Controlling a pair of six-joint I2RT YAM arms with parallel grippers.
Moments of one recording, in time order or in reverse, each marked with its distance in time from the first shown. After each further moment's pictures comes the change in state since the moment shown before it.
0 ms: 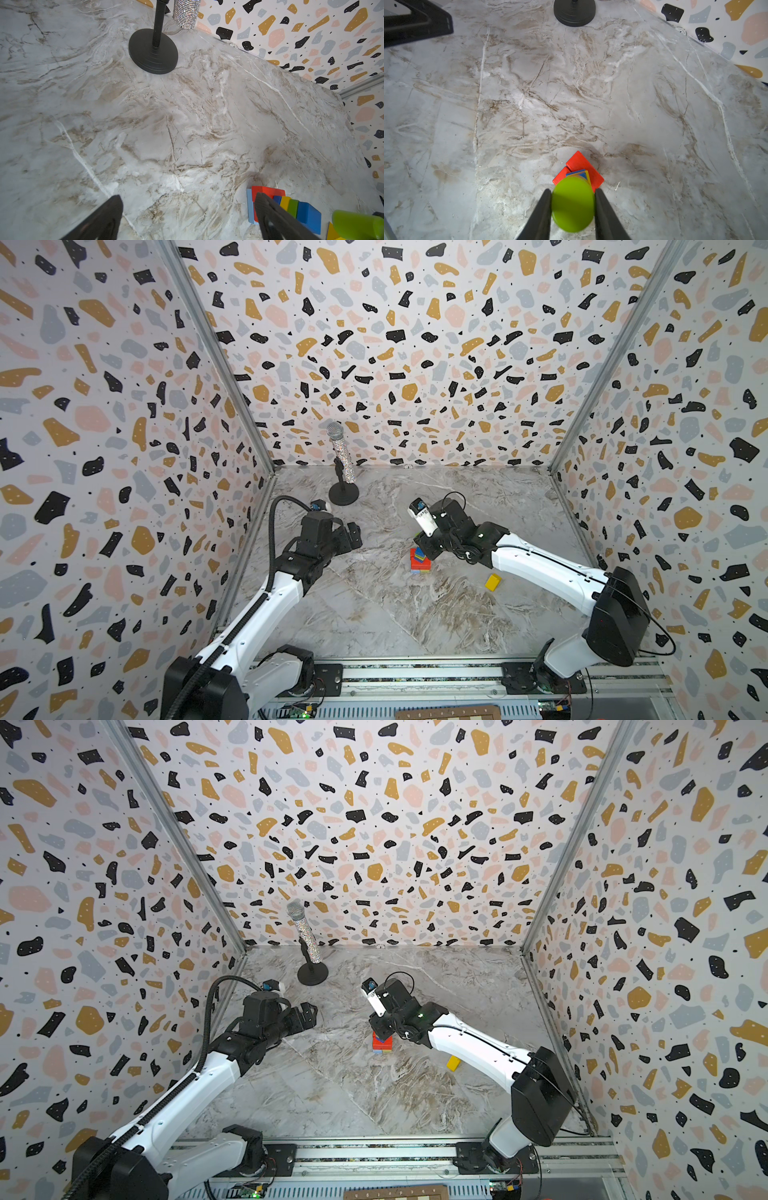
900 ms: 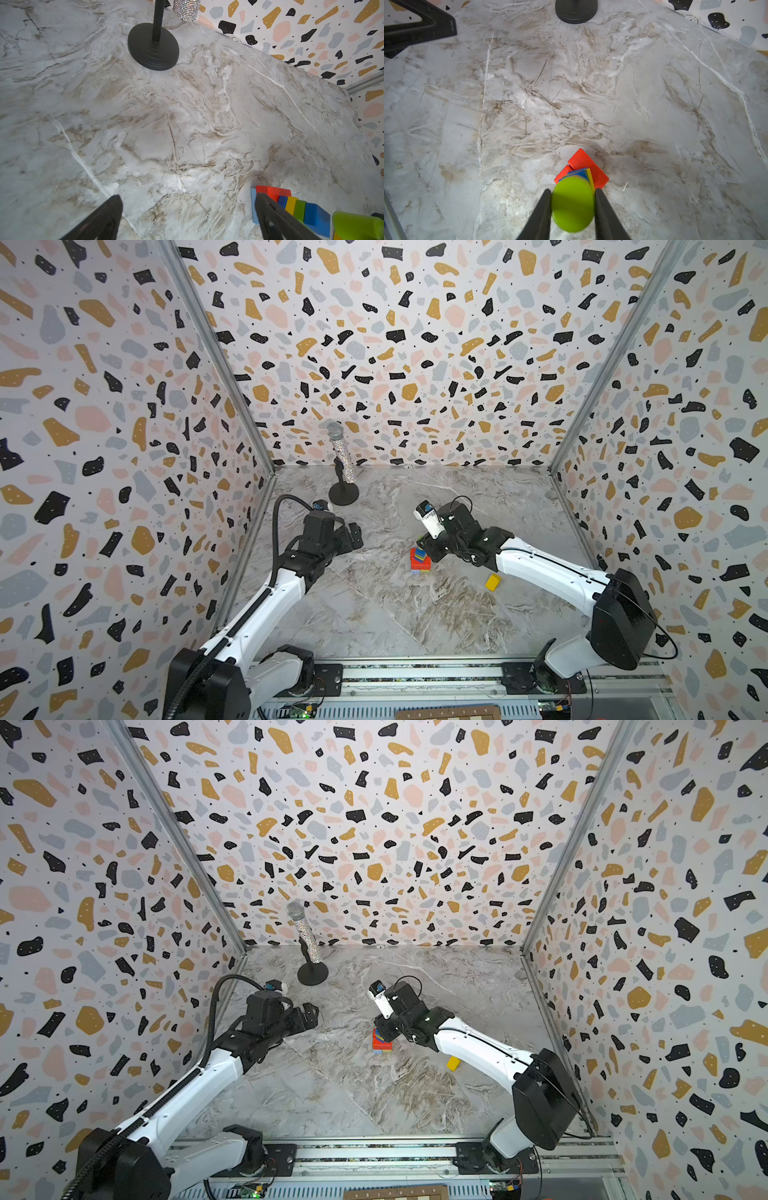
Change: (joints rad) left arm 0.000 0.024 0.000 0.007 0.000 0.008; right arm -0.039 -0.015 -0.079 0.089 -0.084 0.021
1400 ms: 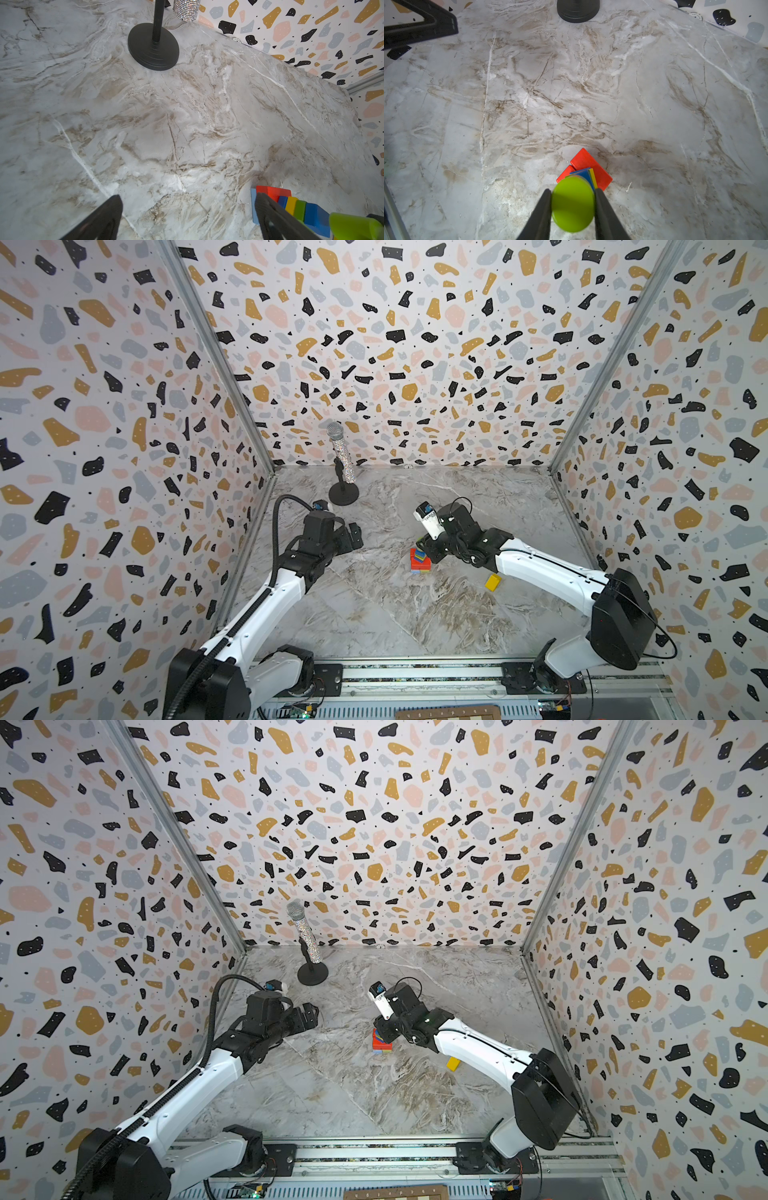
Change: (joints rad) left arm 0.000 0.000 0.000 0.000 -0.001 0.000; right arm 0.000 0.000 -0.014 0.019 -0.013 0.011
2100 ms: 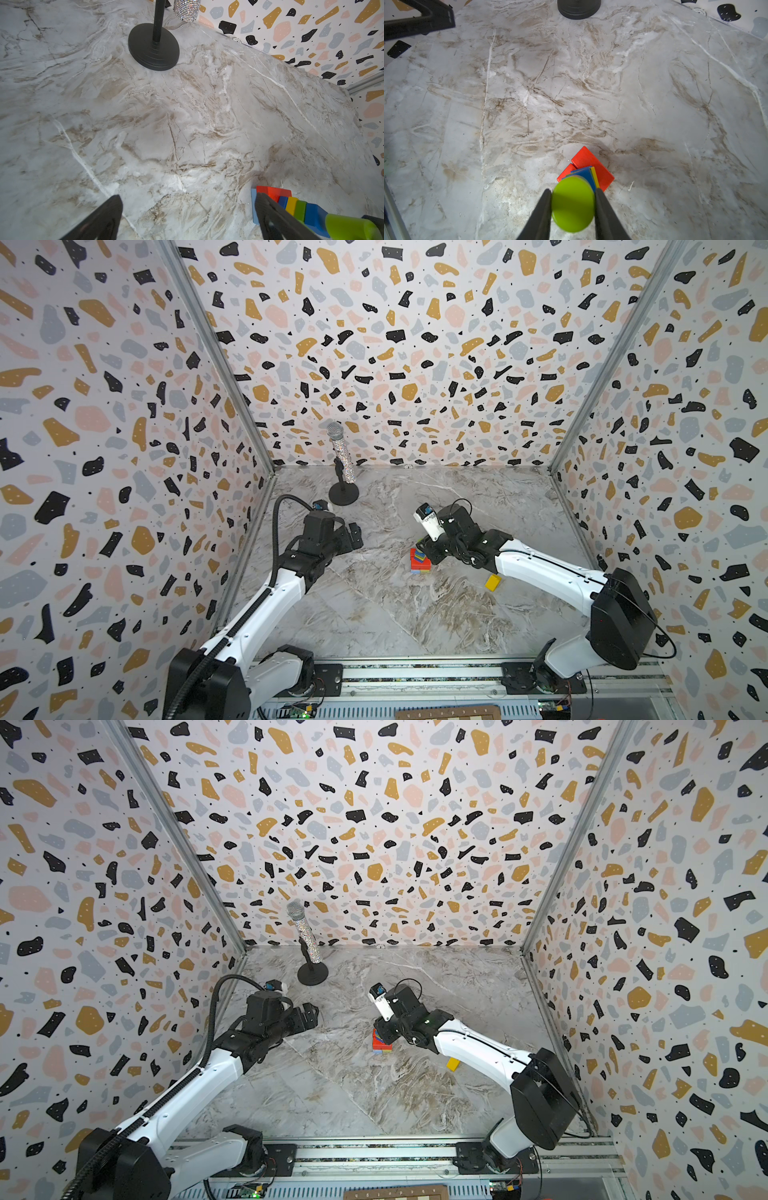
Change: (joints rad) left arm 0.000 0.000 0.000 0.000 -0.002 0.000; right arm 0.000 0.001 -0.016 0.011 -0.004 0.004
